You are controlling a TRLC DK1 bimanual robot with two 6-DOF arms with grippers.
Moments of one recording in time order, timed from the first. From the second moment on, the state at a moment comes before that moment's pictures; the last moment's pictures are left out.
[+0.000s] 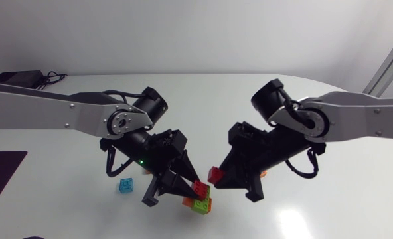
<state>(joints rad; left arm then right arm) -0.58 1.71 1.03 -0.61 0.83 1.05 0.47 1.48 0.93 -0.58 -0.66 -0.73</state>
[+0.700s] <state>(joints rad) -0.52 1.69 1.02 -0.61 0.82 1.06 0.43 1.48 0.65 -0.28 -0.30 -0.79</state>
